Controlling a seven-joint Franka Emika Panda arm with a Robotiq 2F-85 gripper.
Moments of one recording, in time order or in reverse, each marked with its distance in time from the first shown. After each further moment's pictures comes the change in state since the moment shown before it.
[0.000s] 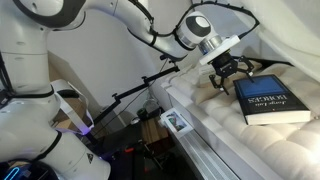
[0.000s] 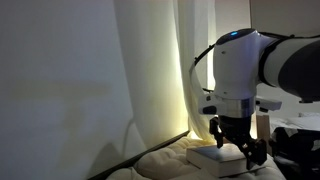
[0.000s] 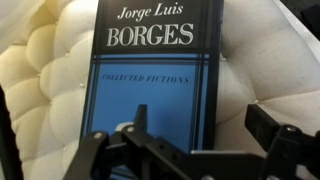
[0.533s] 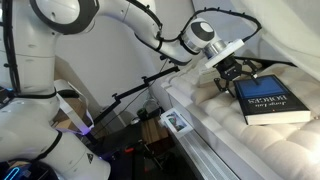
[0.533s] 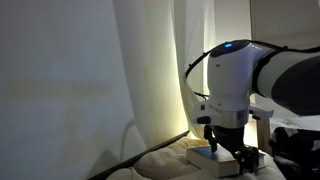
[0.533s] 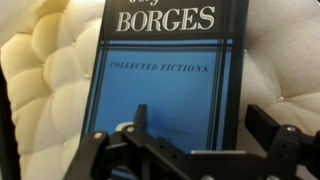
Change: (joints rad) arm 0.024 0.078 -0.021 0.072 -0.055 0.000 0.008
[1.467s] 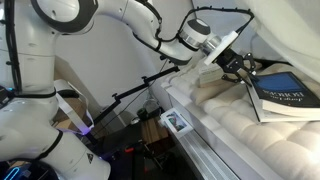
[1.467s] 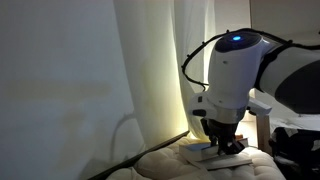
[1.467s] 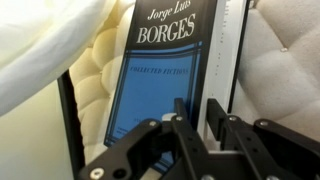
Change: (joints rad) arm 0.049 -0.015 -0.031 0.008 -0.186 -0.003 0.187
